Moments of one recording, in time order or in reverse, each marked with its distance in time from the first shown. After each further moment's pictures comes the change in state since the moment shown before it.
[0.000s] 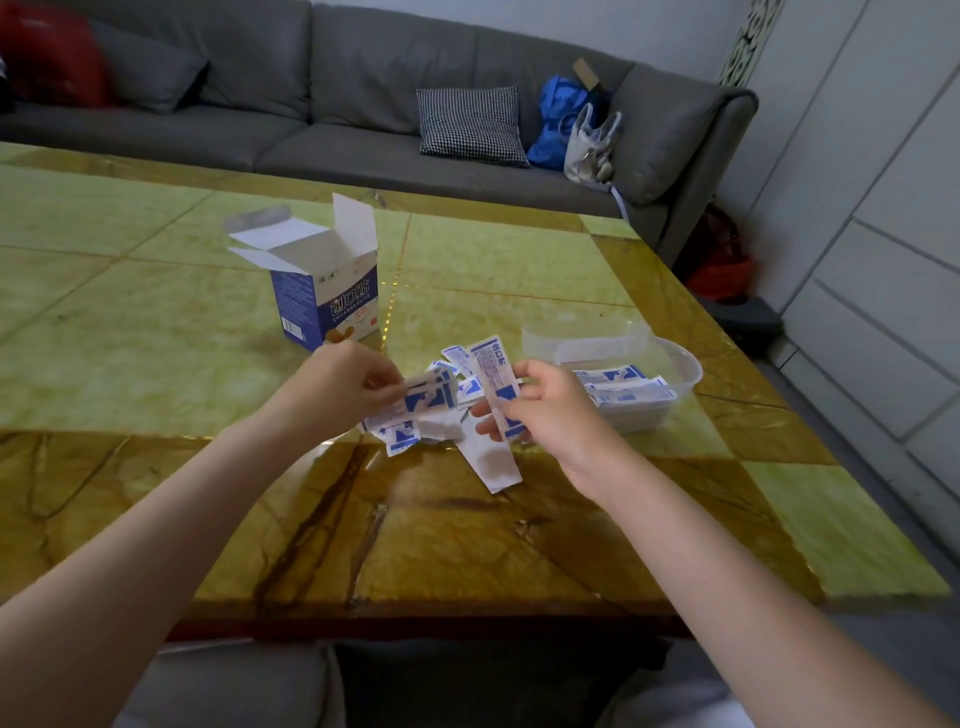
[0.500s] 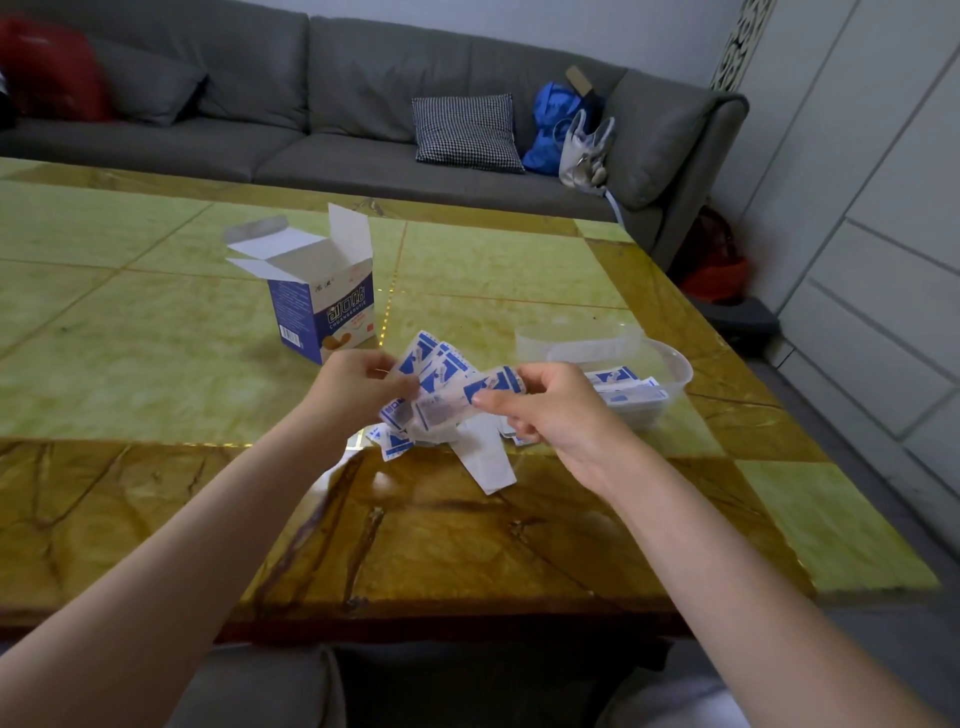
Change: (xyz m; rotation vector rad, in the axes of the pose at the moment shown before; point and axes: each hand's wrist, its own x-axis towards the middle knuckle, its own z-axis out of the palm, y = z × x) left_hand -0.001 0.025 0.009 -0.685 0.003 -0.427; right_hand -0.004 -0.005 -0.008 0.017 -0.011 -0.016
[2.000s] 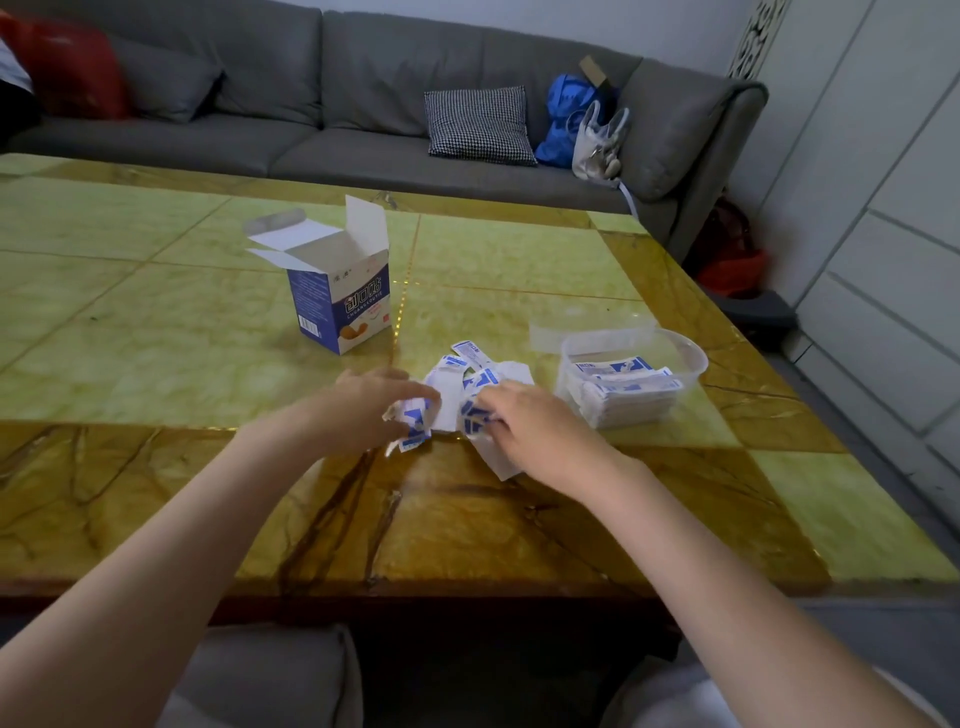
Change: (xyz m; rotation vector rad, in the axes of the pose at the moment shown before) left_hand 0.000 -0.016 -0.021 1.058 -0.340 0.311; right_hand 0.007 0.022 0.018 -1.065 -0.108 -0.379
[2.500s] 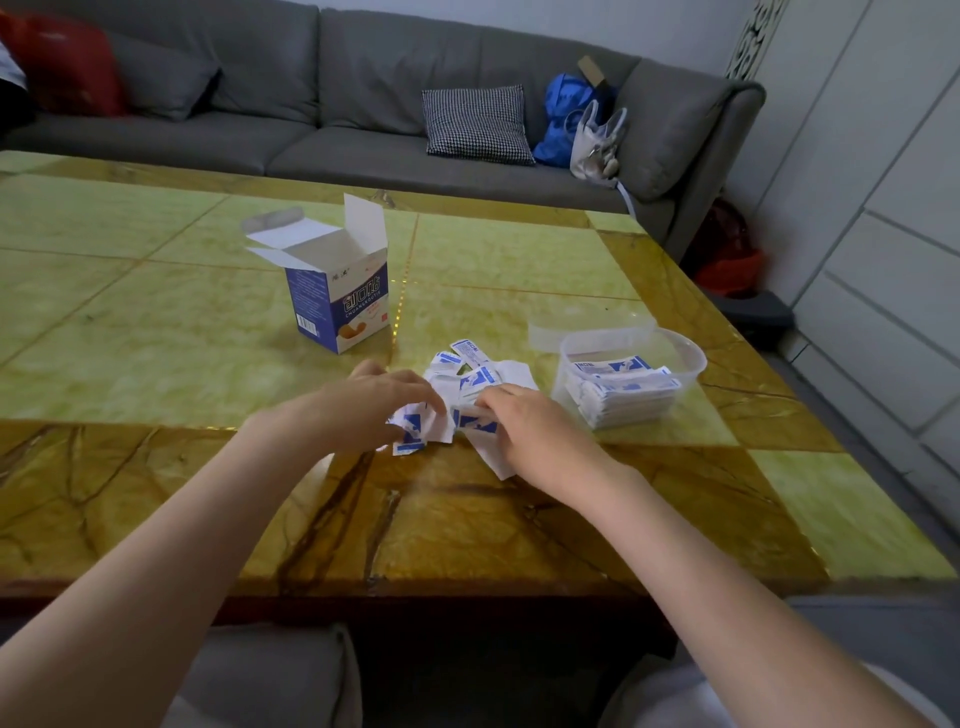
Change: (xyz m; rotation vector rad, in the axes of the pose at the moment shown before) left_hand 0.002 0.000 0.001 0.068 -0.009 0.120; right_hand -0.004 -0.002 0.003 0.013 0.006 0.011
